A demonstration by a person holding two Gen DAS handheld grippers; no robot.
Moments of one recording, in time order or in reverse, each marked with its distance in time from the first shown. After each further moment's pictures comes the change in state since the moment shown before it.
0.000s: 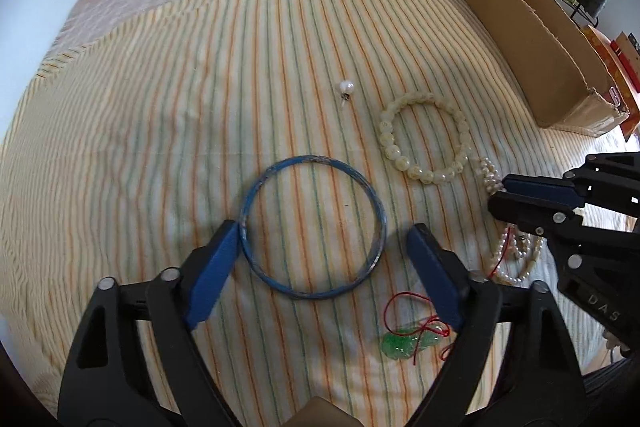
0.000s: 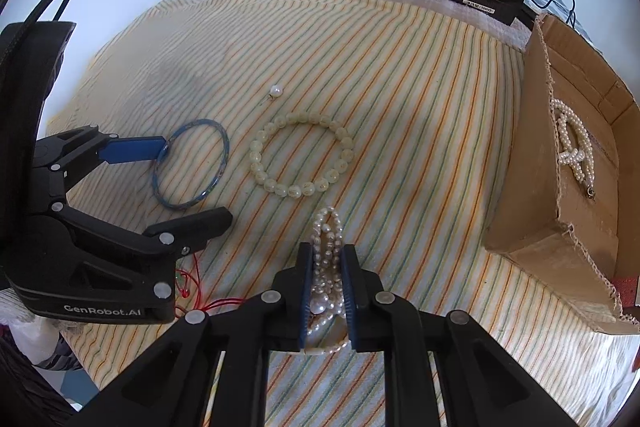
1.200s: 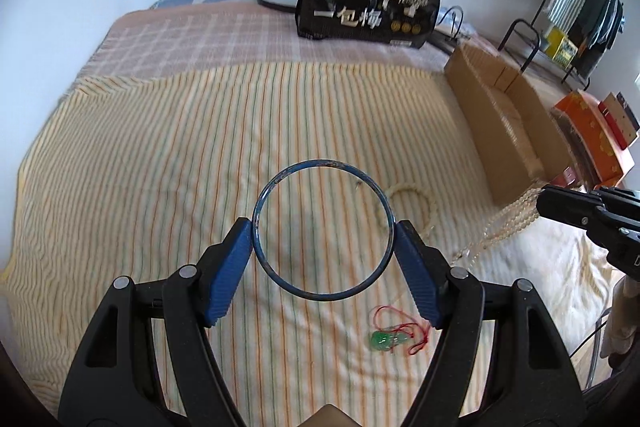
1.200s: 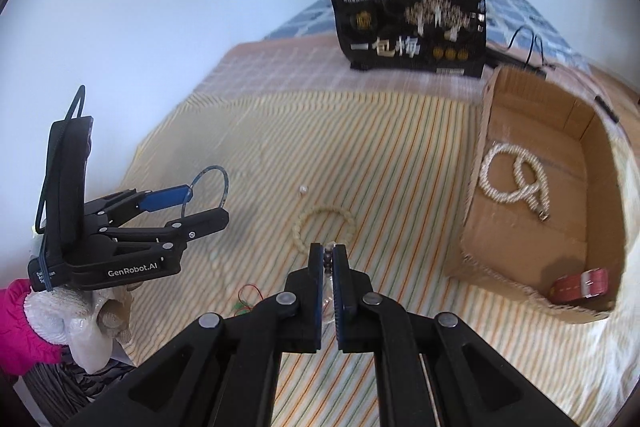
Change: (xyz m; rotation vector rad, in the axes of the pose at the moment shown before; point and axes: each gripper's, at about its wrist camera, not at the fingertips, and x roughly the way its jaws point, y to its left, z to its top) left arm -0.078 0.030 0.015 -0.118 -0.192 -0.059; right arm -0.100 -0.016 0.004 0.105 -0.248 0.105
